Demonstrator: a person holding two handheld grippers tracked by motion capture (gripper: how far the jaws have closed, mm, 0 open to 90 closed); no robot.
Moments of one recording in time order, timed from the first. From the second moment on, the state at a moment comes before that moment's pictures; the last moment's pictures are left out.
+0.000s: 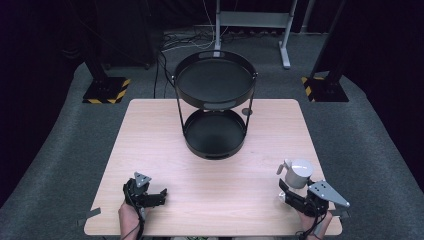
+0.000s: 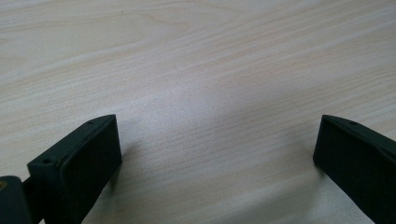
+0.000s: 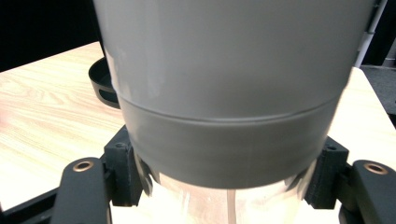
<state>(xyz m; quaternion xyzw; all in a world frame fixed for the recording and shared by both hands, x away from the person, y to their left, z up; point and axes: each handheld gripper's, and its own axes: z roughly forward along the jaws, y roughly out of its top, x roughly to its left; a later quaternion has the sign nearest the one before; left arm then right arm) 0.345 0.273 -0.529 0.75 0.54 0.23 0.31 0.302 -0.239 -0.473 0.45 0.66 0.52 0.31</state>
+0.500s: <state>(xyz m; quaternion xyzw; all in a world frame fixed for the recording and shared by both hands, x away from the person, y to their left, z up) 0.345 0.273 -0.529 0.75 0.54 0.23 0.31 0.315 -0.225 -0.466 0.43 0.67 0.52 0.31</state>
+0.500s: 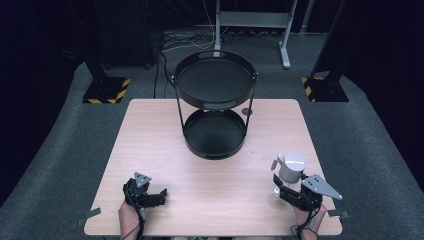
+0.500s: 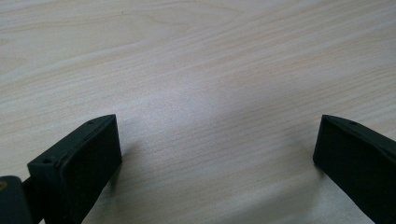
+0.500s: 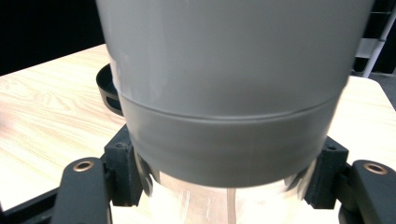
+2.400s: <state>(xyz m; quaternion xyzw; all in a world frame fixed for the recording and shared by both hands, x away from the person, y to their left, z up) 0.345 0.273 -0.529 0.75 0.54 0.22 0.31 0.370 -0.175 -0.463 0.41 0.69 0.53 0.29</state>
